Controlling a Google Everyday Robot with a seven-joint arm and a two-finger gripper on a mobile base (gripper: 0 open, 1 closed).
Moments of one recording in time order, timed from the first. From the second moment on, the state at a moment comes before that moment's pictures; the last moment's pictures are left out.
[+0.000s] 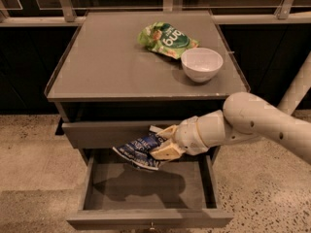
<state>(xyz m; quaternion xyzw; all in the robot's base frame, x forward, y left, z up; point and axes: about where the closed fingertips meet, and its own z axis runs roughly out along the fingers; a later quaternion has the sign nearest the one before) 0.479 -0.022 0.714 -0.53 0.71 0.32 0.33</state>
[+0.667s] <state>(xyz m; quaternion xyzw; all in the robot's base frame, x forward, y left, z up) 0.523 0.019 0.813 -0.60 0.69 0.26 0.30</state>
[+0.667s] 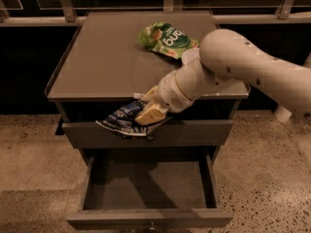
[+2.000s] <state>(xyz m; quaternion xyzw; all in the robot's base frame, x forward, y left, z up) 0.619 0.059 0.913 -0.62 0.70 0.17 0.30</state>
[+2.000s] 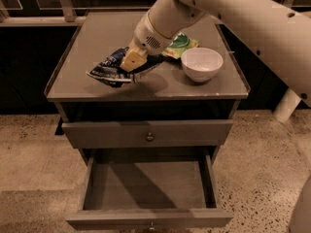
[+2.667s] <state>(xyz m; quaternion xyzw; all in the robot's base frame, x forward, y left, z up) 0.666 -0.002 0.903 -0.55 0.74 0.11 0.38</state>
